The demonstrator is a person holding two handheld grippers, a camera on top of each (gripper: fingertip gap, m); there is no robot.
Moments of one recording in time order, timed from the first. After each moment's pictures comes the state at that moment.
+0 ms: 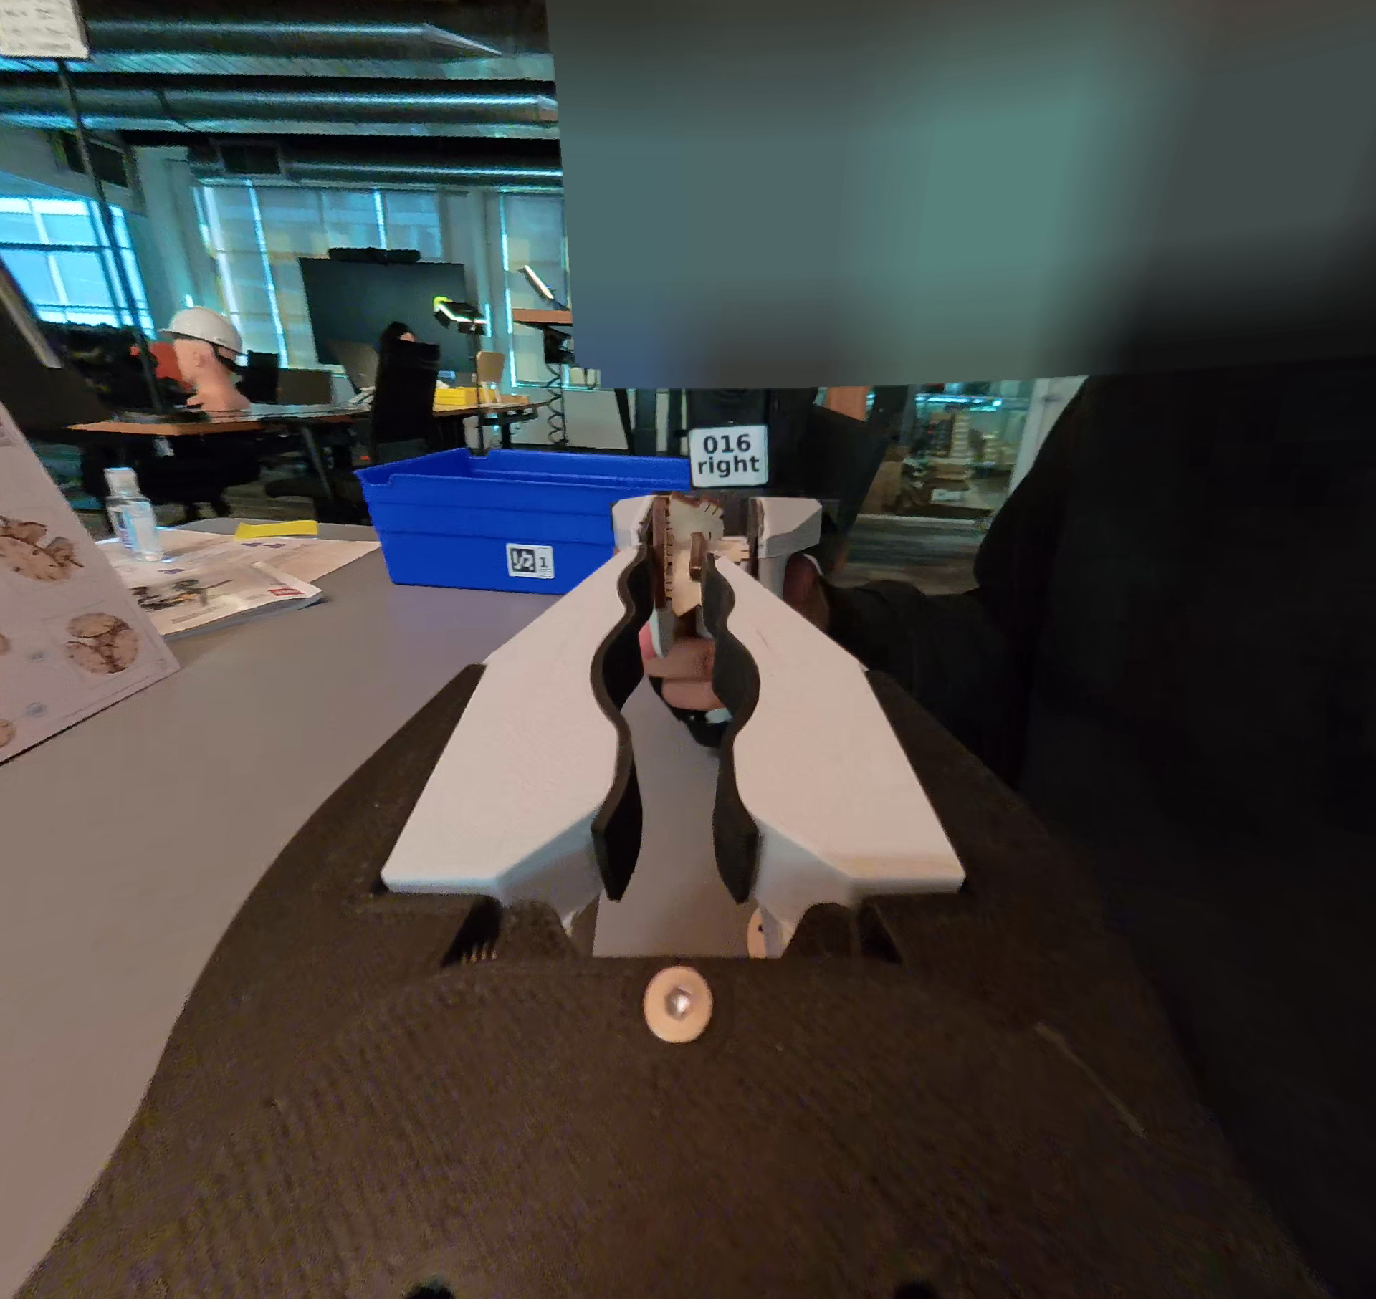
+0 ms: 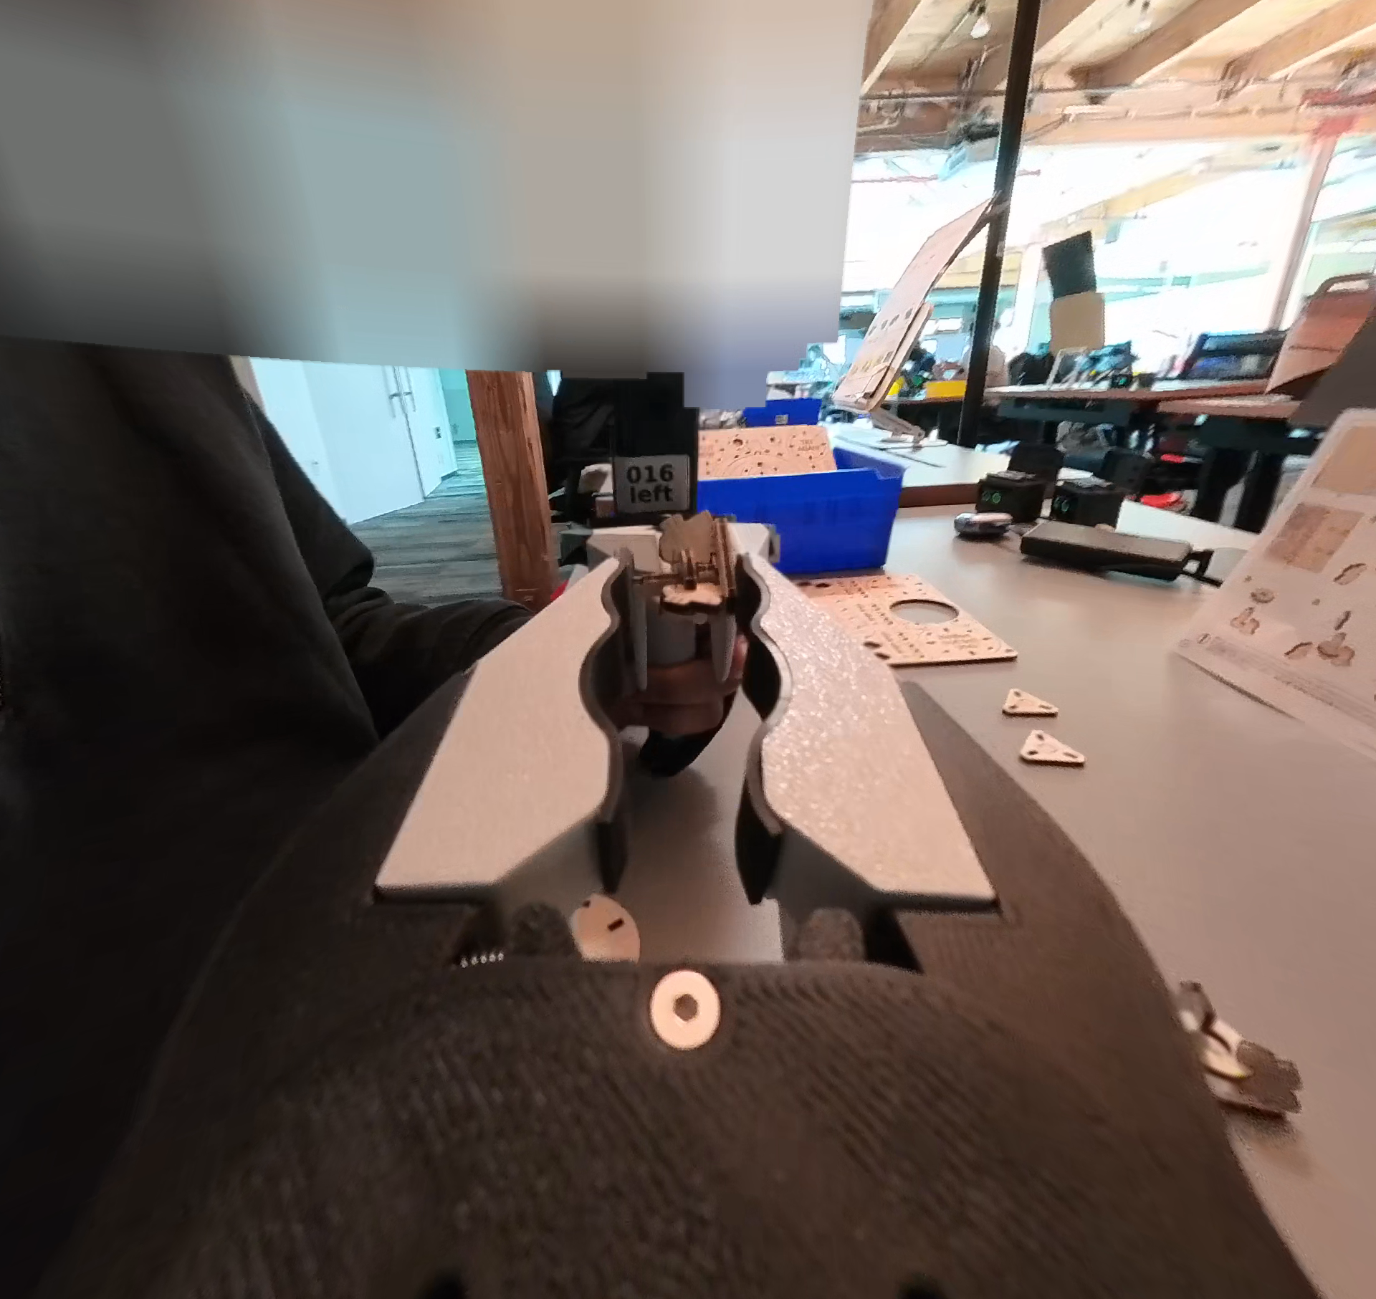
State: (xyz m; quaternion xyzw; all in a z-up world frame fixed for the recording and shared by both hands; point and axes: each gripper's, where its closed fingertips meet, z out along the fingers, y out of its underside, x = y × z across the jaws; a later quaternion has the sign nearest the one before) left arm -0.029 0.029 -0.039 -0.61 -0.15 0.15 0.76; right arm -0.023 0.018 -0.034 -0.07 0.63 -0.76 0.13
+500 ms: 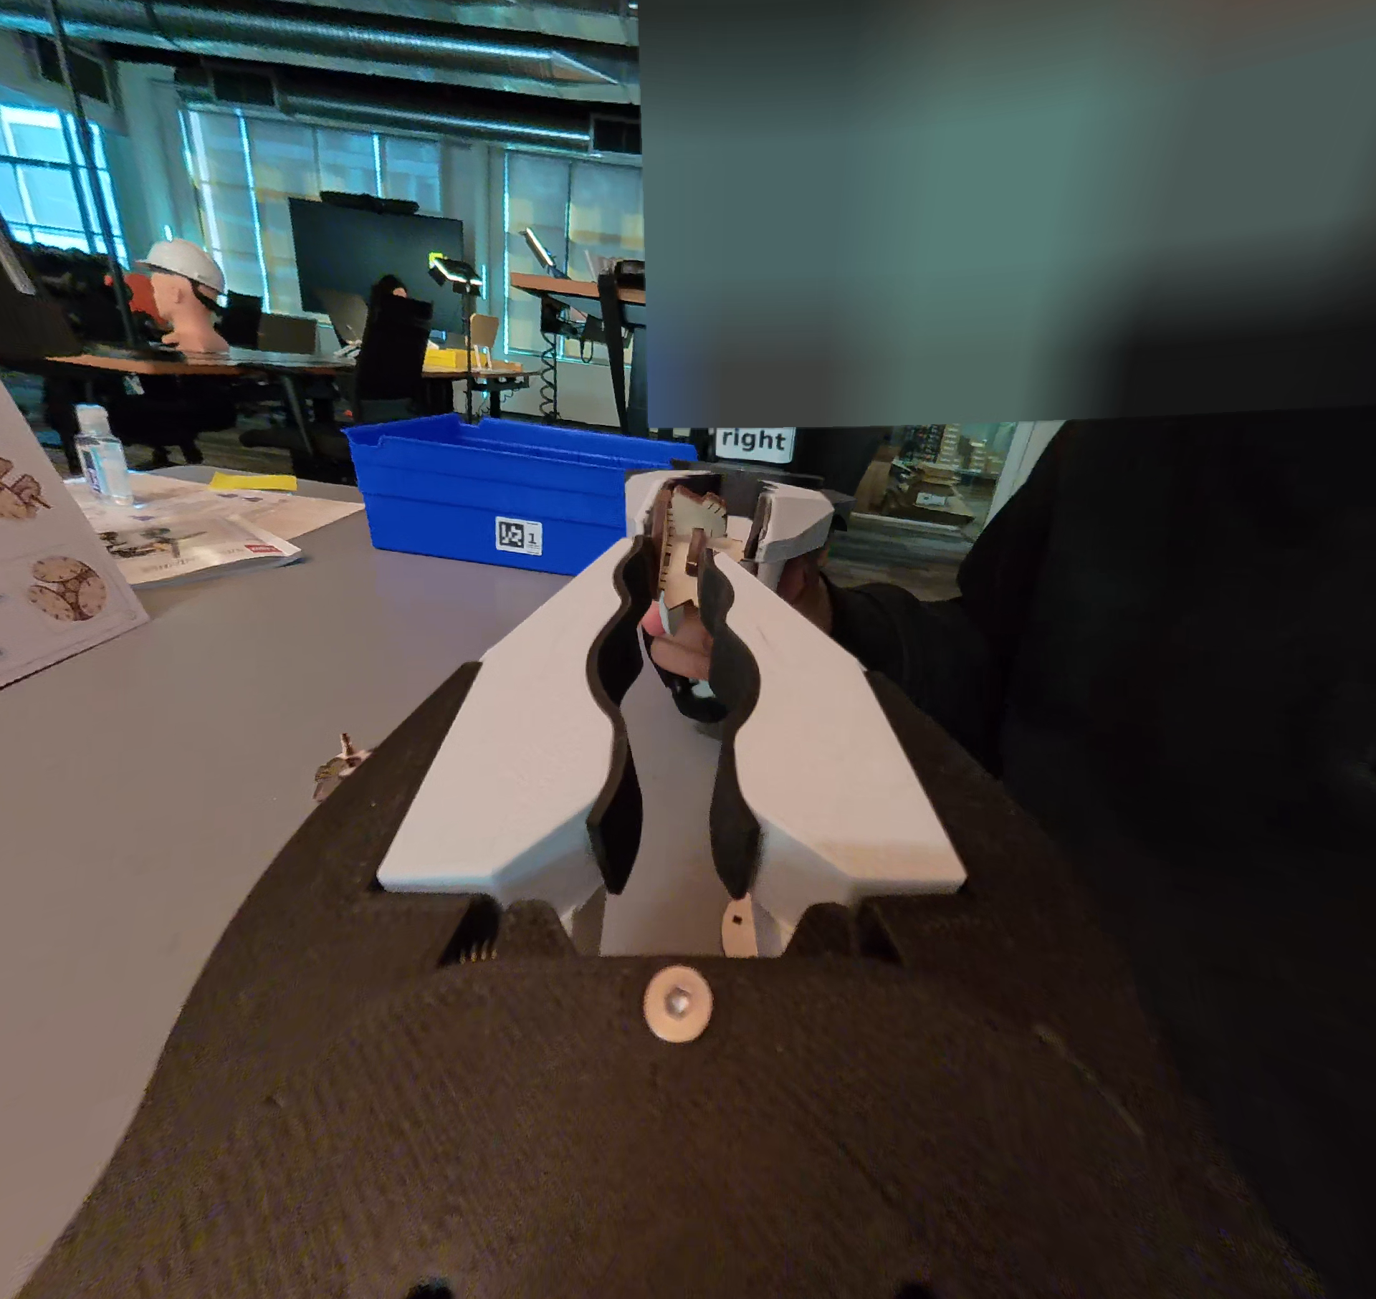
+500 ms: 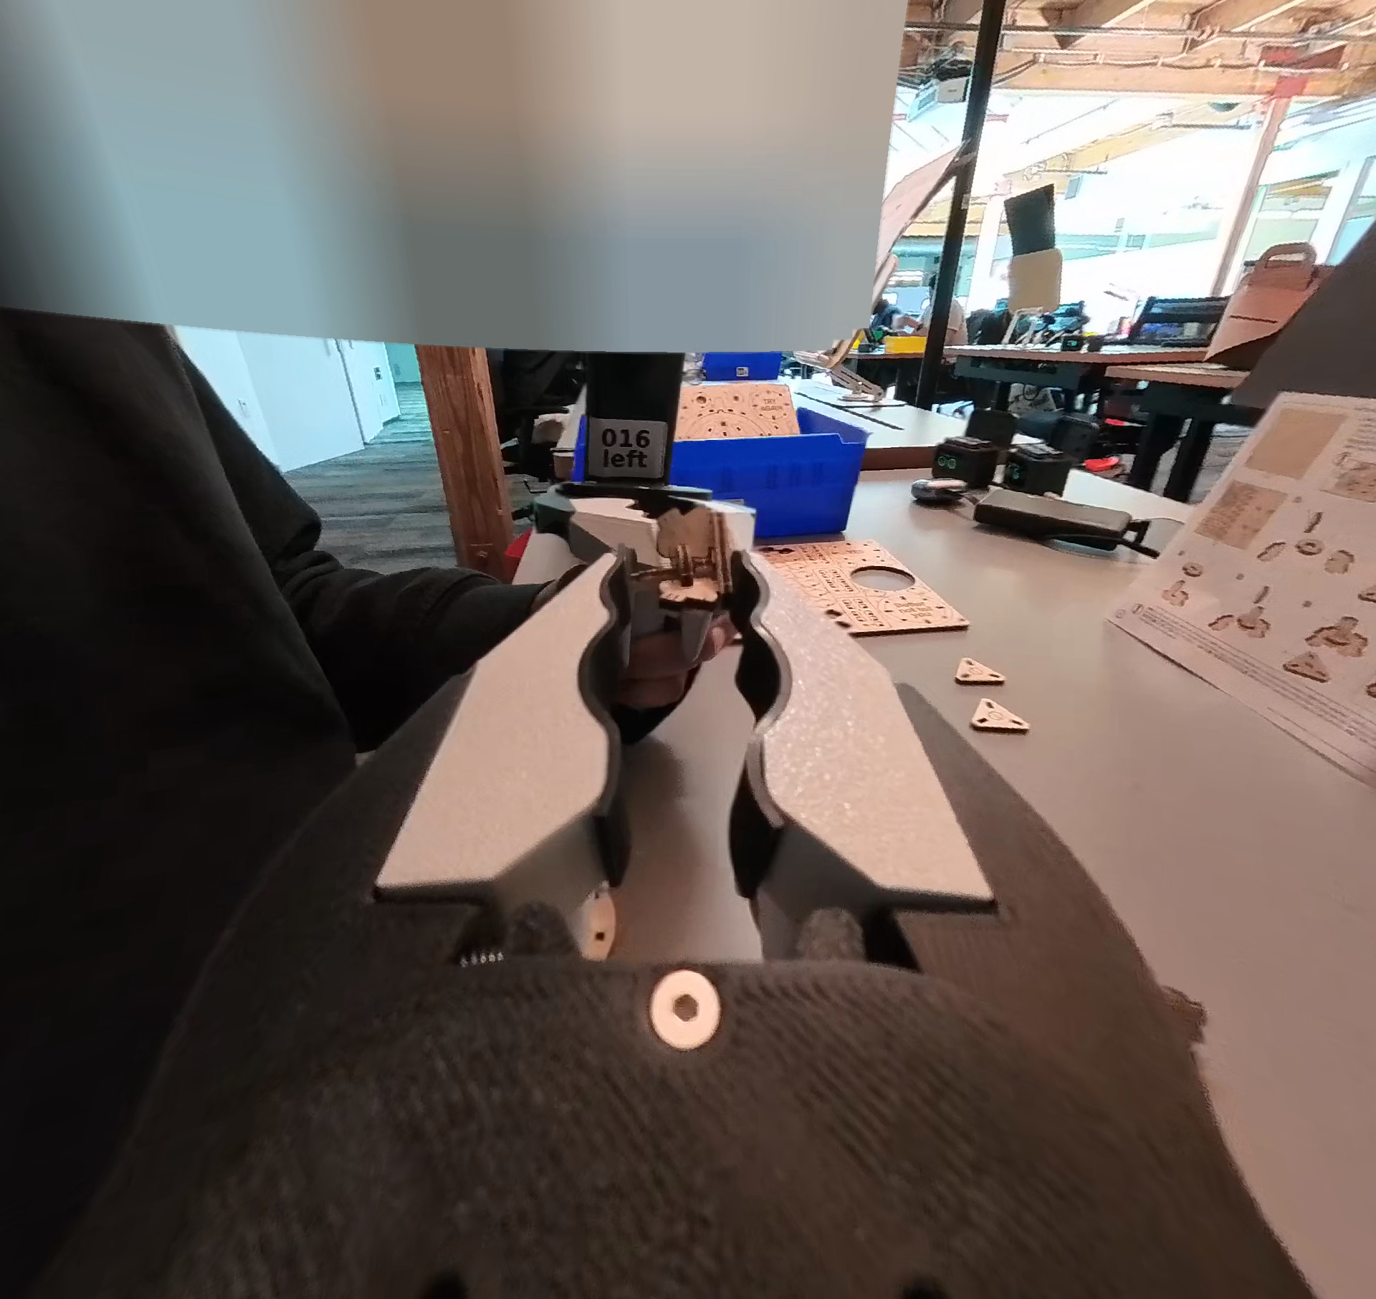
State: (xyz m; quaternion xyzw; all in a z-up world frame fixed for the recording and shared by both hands) left arm -0.031 0.028 -0.042 -0.62 -0.17 0.11 0.76; right arm -0.027 0.016 -0.036 -0.07 0.66 -0.75 0.08
